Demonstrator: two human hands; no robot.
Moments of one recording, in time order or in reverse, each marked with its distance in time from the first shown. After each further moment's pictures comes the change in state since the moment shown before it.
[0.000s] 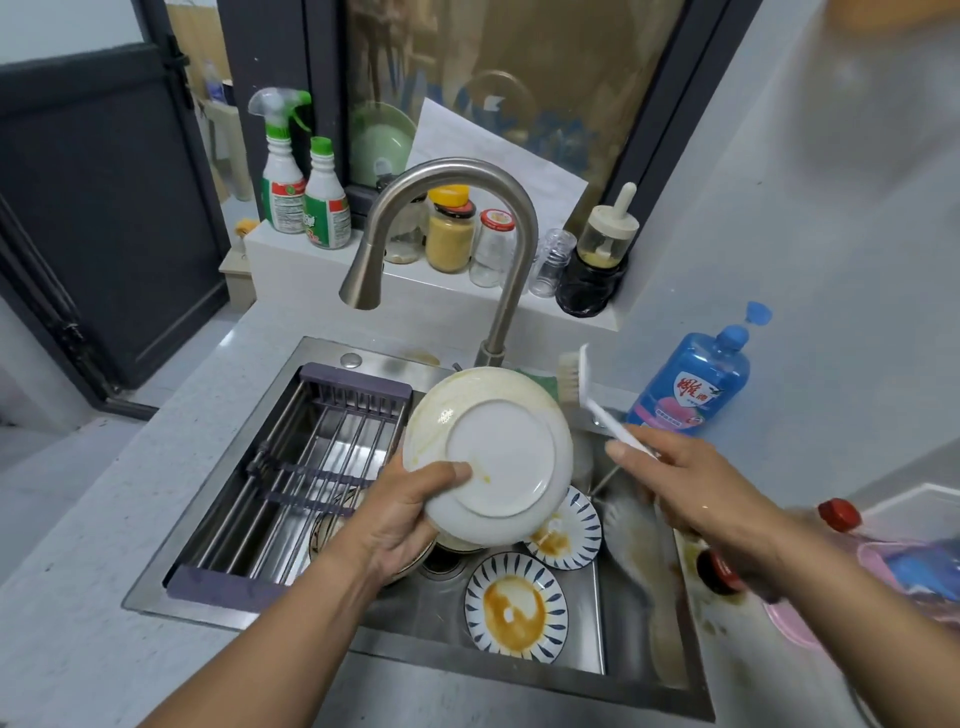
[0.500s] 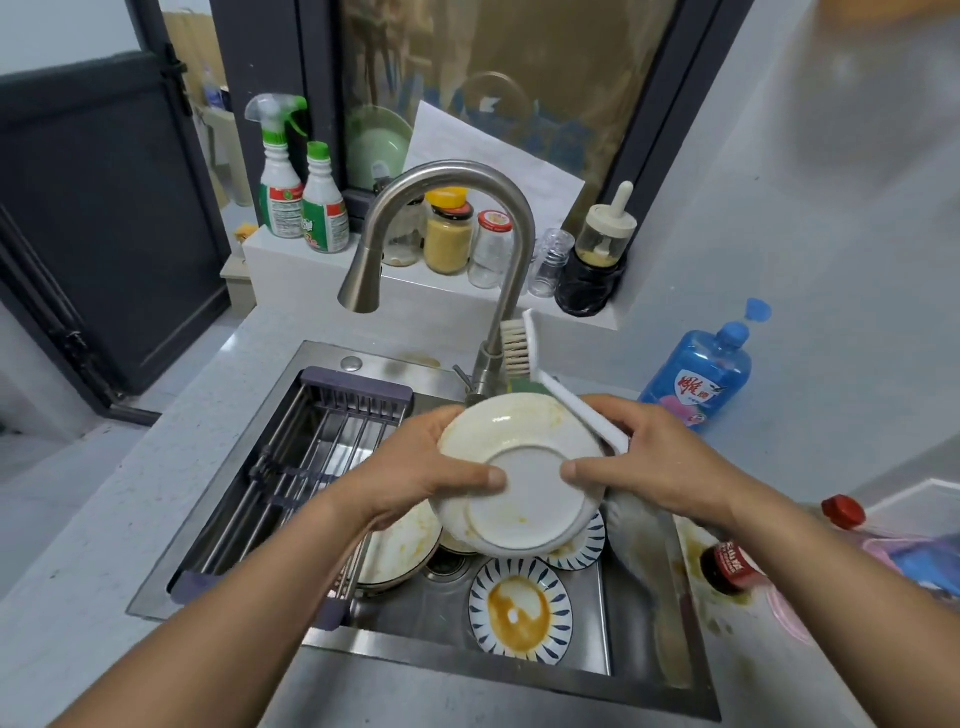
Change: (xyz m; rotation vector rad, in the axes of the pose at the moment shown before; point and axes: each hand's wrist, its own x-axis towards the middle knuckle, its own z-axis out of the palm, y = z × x) left_hand 0.008 0.045 0.020 0.727 -0.138 0.004; right_hand 0.016 -0.032 0.011 -0.140 -0.149 -0.161
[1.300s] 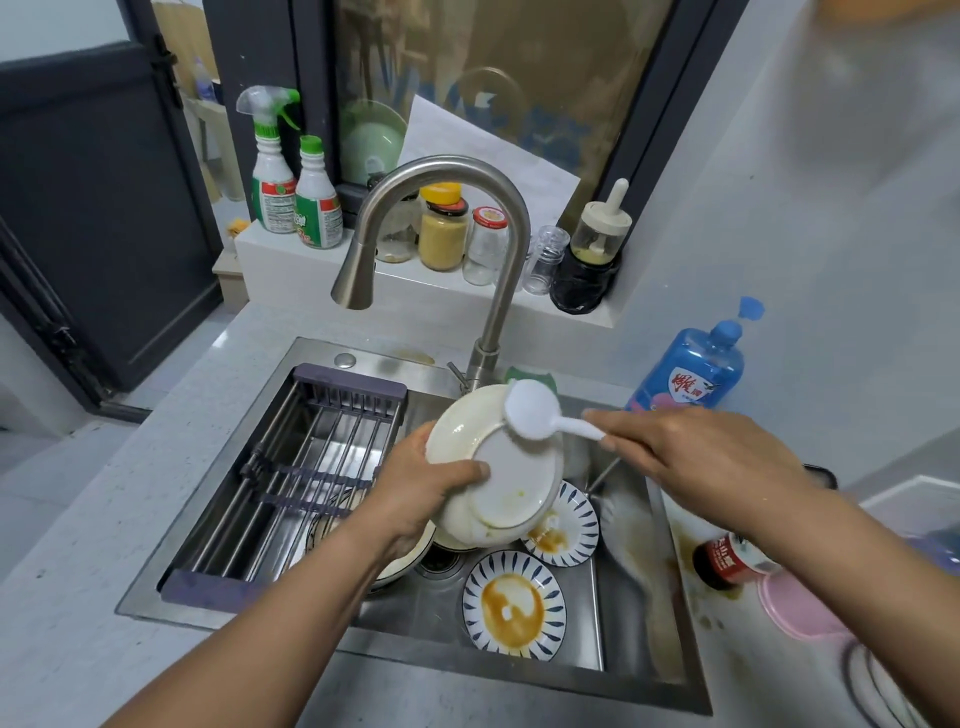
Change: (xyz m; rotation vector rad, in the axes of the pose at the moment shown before) left_hand 0.012 -0.041 0.020 -0.192 0.330 -0.065; right_hand -0.022 -0.010 -0.027 -0.979 0.011 -0.090
